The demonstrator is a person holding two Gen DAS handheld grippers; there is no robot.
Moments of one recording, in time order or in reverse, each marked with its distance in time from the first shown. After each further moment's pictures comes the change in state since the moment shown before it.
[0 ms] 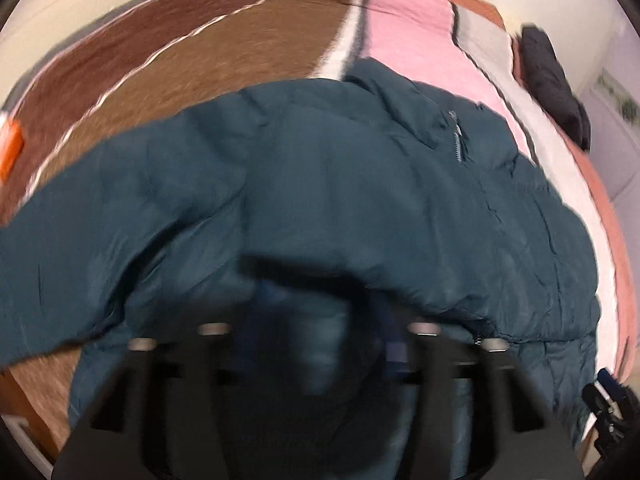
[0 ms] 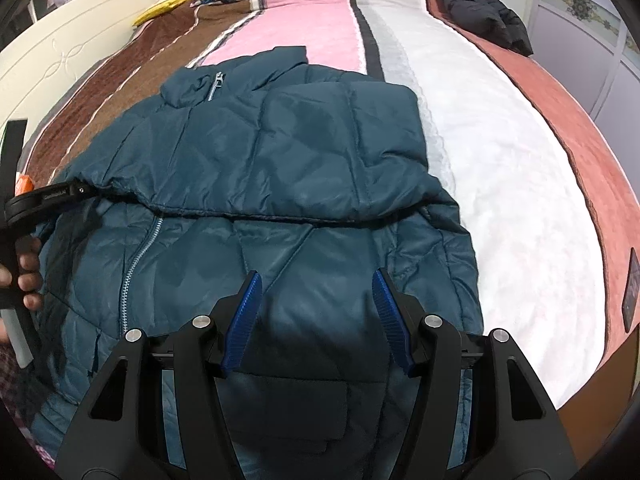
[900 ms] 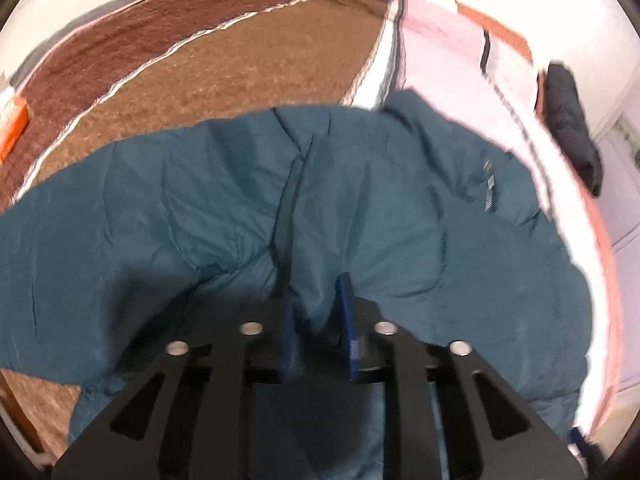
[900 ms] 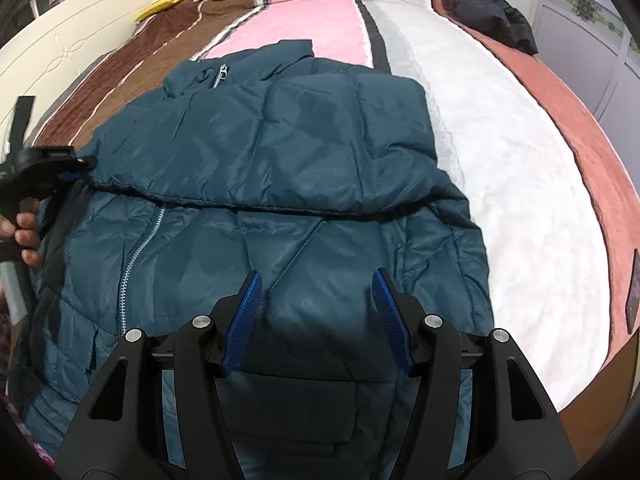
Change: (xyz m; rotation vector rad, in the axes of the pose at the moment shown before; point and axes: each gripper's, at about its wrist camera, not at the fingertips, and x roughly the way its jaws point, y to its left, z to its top) left arm 0.032 0.011 0.038 -0.068 0.001 0.054; right arm 0.008 0.005 -0.005 -0.003 0.014 0.008
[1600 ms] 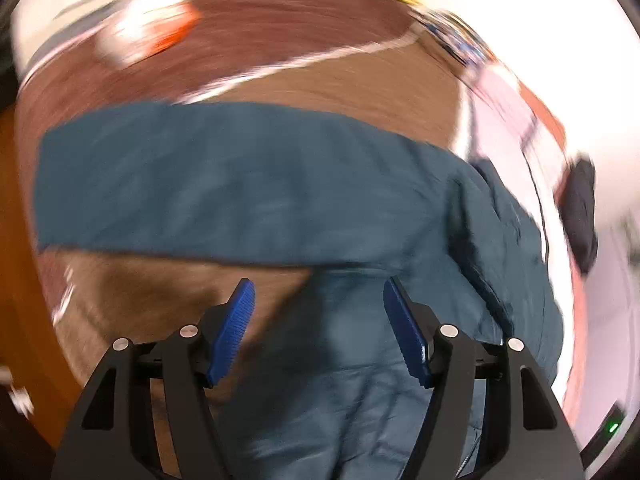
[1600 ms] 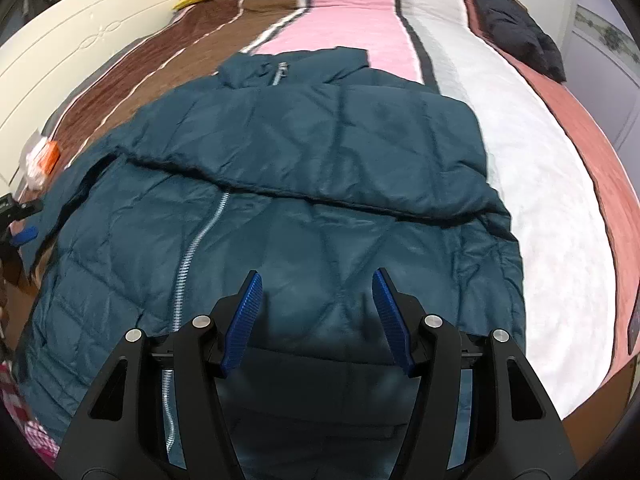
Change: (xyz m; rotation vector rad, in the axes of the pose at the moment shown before) left arm -0.119 0.179 -0.093 -0.402 -0.057 -0.046; right arm -0.013 0.052 -0.010 -0.110 -0.023 0.054
